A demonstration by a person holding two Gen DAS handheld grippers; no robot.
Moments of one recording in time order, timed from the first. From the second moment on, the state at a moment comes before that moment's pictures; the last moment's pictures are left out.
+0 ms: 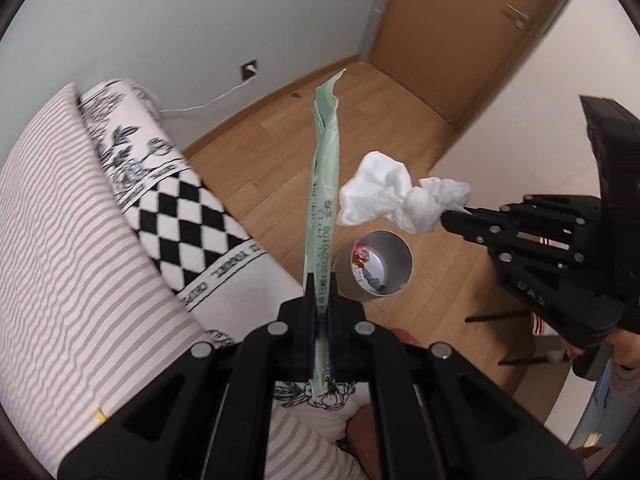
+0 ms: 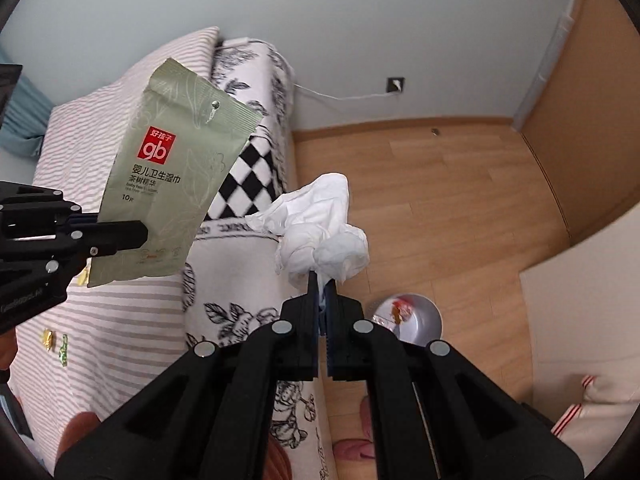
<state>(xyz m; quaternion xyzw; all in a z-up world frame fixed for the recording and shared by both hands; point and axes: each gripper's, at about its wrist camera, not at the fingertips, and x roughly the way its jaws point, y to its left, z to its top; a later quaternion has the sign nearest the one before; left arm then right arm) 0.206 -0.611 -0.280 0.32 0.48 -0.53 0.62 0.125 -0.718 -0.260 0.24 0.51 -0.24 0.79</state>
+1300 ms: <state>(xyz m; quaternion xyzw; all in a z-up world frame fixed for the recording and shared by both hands) 0.079 -0.735 -0.588 0.43 0.51 -0.60 0.43 -0.053 -0.808 -0.549 0.38 0.51 -0.46 0.61</state>
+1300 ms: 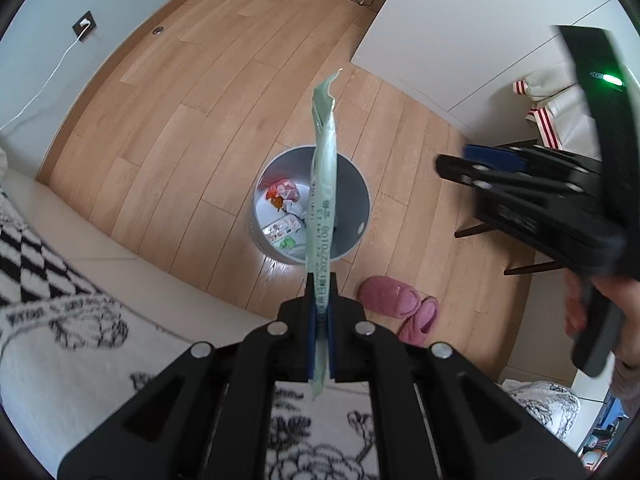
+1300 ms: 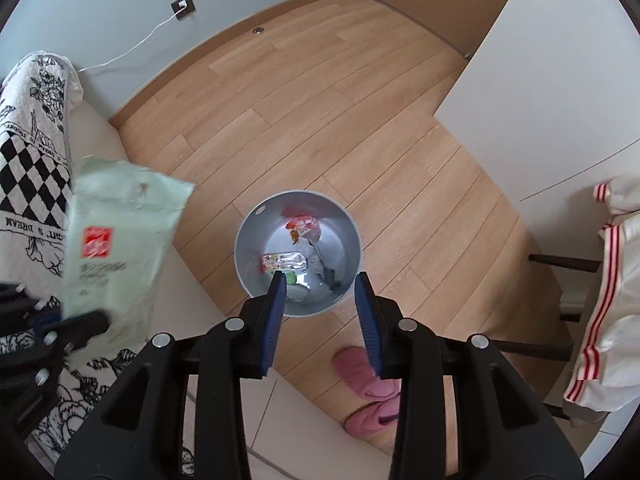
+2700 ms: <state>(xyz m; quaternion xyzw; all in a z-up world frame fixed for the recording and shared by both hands) 0.312 -0.377 -0.397 0.24 0.54 -0.33 0.74 0.284 -0.570 -0.341 0.16 0.50 -0.11 0.84</state>
